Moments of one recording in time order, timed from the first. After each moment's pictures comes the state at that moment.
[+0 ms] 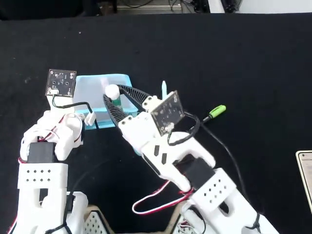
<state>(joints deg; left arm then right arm) -7.5 -58.7 52.8 59.5 -8.3 -39.9 -61.0 61.7 12.7 1.4</state>
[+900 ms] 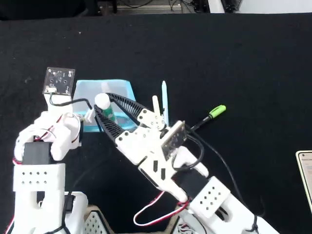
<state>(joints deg) -7.3 -58.6 44.5 69.3 -8.3 -45.3 -67.6 74.9 -7.1 1.4</state>
